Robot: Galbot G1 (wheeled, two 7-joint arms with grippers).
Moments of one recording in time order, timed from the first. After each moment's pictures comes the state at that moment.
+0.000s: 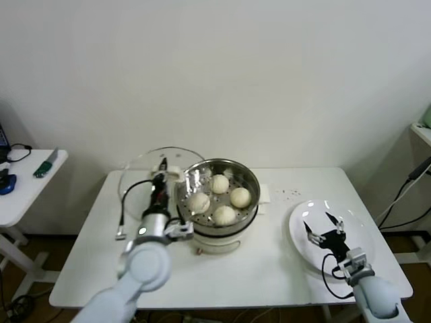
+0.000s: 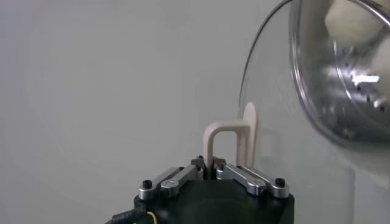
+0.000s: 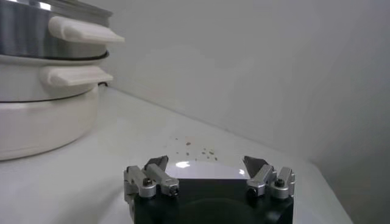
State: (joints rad) left arm 0.92 -1.10 0.05 -2.00 1.38 0.74 0.29; right arm -1.27 1.12 0.61 1.54 0.12 0.00 -0.25
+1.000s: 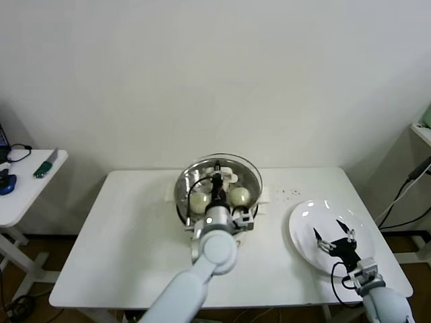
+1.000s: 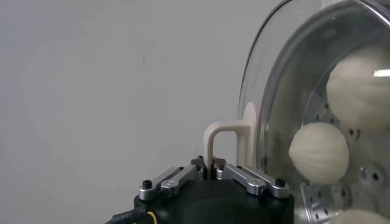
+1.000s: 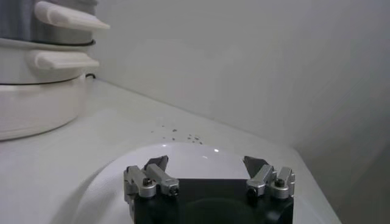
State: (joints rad) left arm 0.82 -1.49 0.16 -1.70 1.53 0.74 0.31; right arm -1.32 1.15 0.69 1.53 0.10 0.05 -0.28
